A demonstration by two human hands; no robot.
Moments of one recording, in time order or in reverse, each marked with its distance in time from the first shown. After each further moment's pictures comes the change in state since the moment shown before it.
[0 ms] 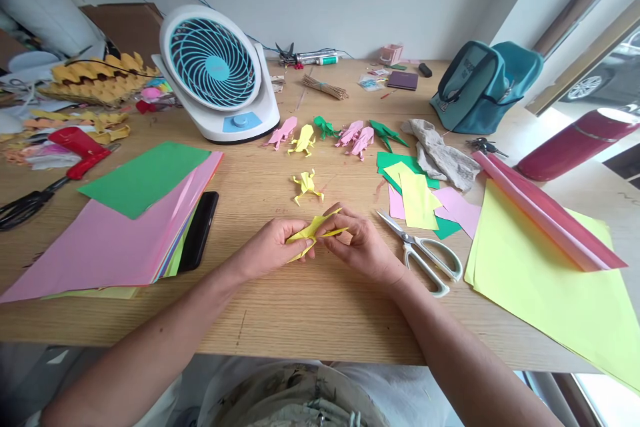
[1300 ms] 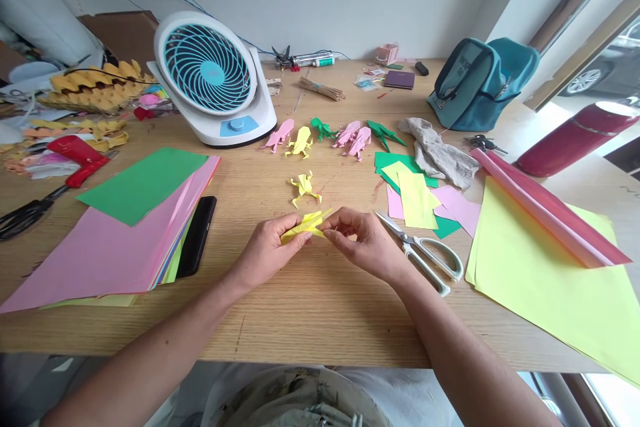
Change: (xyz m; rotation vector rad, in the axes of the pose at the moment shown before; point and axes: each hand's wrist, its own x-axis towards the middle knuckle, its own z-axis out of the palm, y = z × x) left_hand 0.000 0.001 0.003 0.280 0.288 0.160; right_hand 0.000 -0.011 -0.009 0.079 -0.004 0.385
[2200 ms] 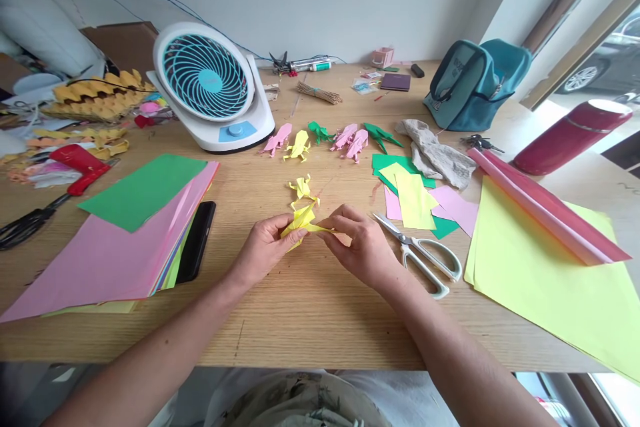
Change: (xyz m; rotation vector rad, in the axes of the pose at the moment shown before) left_hand 0.005 -0.017 0.003 -0.280 0.035 -0.068; right_hand -0.002 0.006 0.006 -0.336 0.203 -0.339
